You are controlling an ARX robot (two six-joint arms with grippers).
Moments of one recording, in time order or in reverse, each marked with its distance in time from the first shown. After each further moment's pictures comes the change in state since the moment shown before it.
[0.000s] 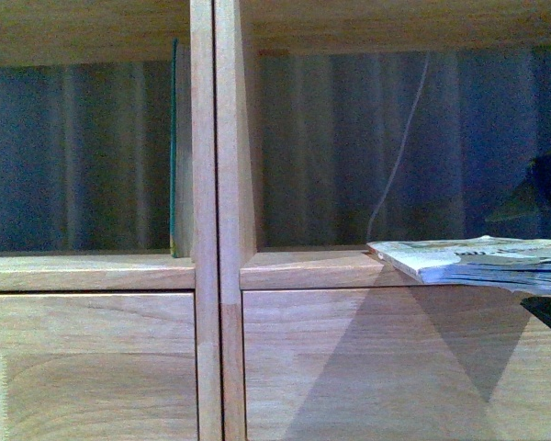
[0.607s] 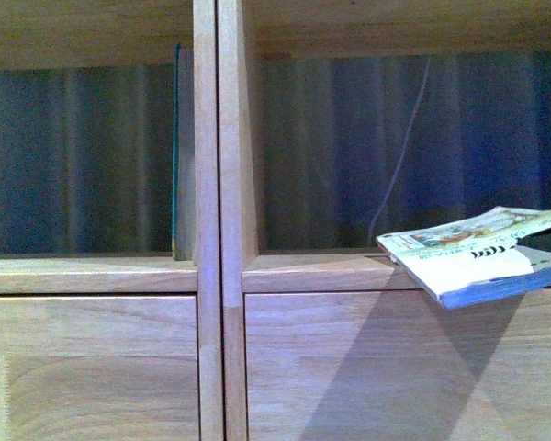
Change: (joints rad) left arm 0.375 0.432 0.147 0.026 0.829 0.027; right arm -0.073 -0.113 -0.077 0.087 -0.135 -0.049
